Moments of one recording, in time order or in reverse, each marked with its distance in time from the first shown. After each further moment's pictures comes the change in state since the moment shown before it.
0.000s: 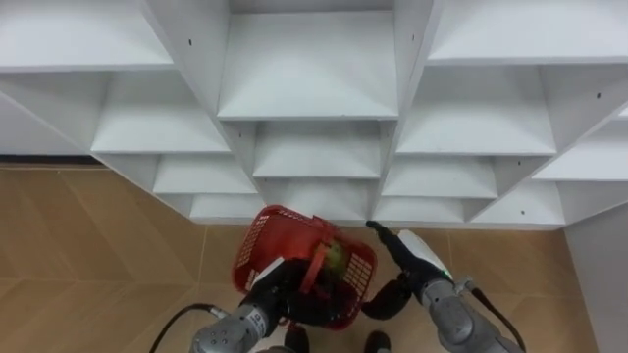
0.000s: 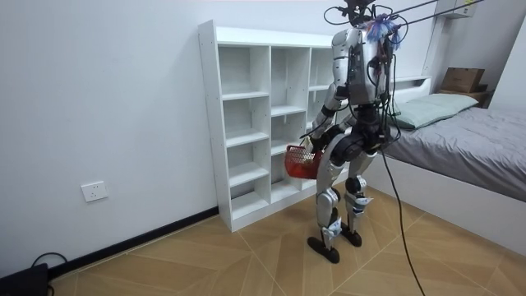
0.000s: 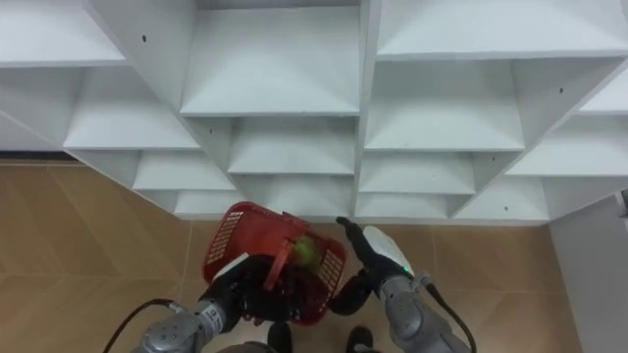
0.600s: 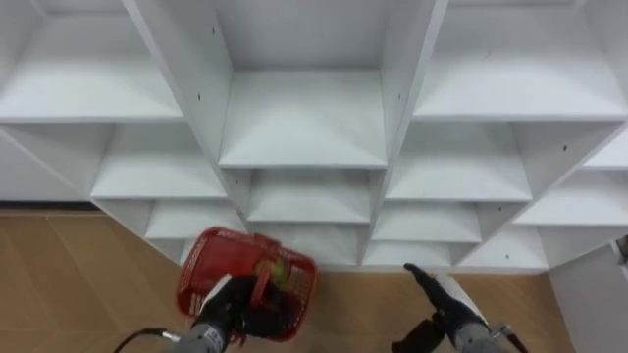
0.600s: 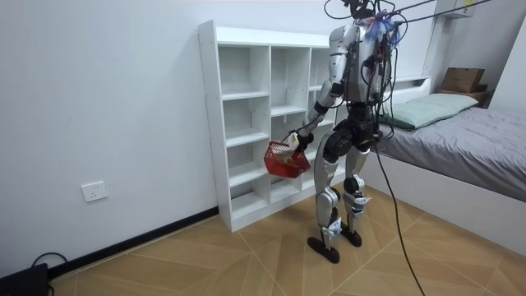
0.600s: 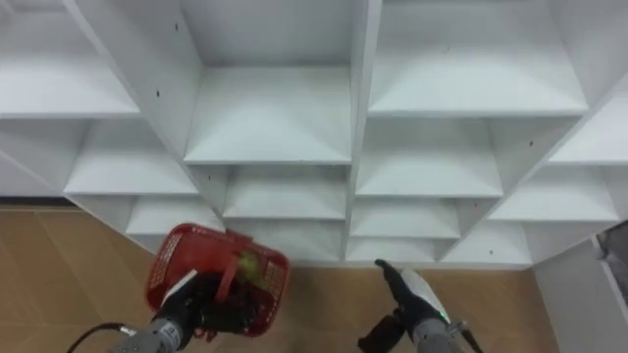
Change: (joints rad) left arm 0.117 0.077 0.098 0.010 0.048 -0.003 0.130; right arm 0.137 -0.038 -0.095 0.048 0.042 -0.024 -0.008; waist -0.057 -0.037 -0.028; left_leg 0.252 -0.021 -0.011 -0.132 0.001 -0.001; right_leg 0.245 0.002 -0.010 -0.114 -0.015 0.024
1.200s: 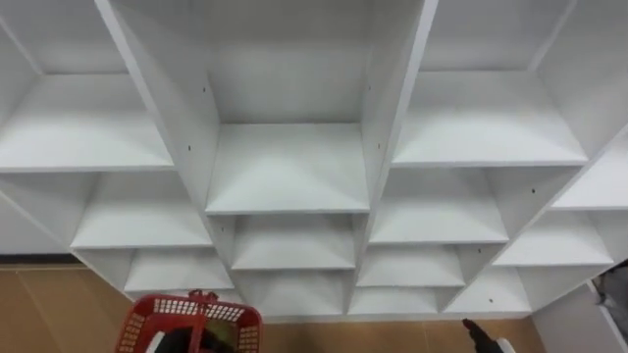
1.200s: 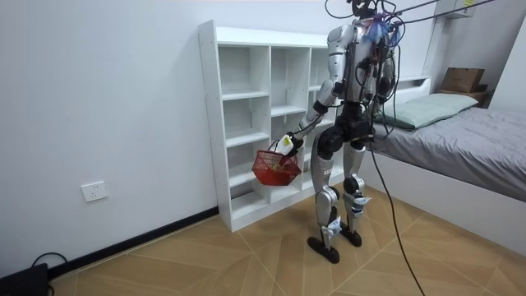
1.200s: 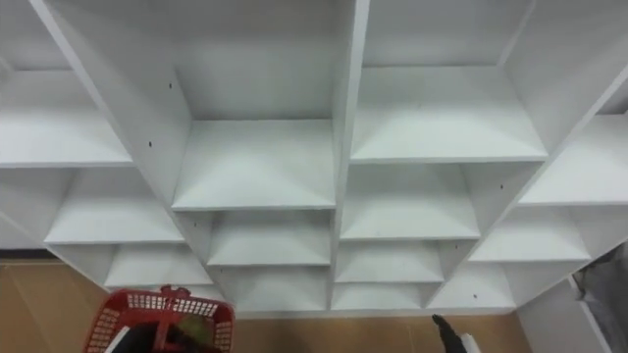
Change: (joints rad) left arm 0.161 -0.009 0.256 0.086 0.043 -0.022 0.108; right arm 0.209 0.000 -0.222 0.001 0.127 -0.034 -0.003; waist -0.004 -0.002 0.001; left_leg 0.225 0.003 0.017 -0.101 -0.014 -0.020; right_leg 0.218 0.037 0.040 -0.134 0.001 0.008
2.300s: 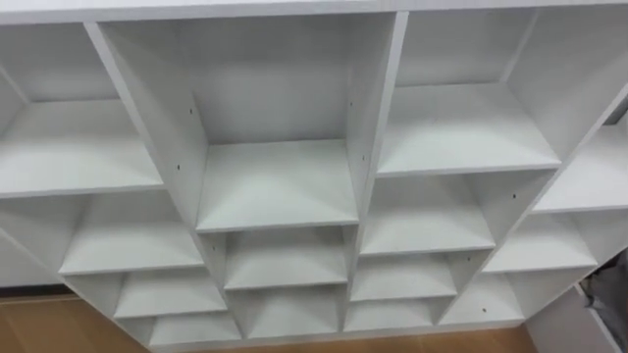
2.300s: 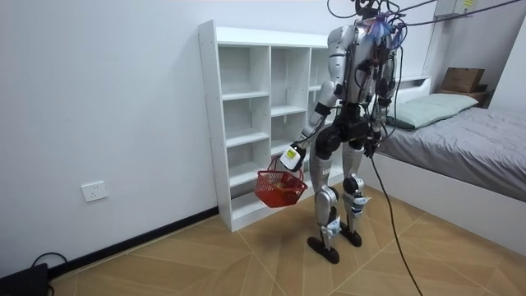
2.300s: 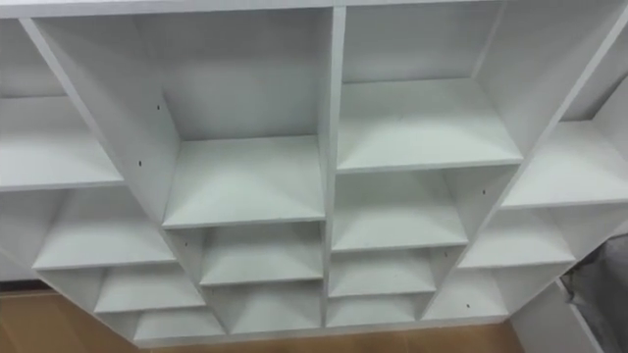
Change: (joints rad) left arm 0.030 -0.045 0.212 0.214 -0.015 0.088 0.044; right arm 0.005 0.054 -0.200 0.279 0.383 0.123 0.133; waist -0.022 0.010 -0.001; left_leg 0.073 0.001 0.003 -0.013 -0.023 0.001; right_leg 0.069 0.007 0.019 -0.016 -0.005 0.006
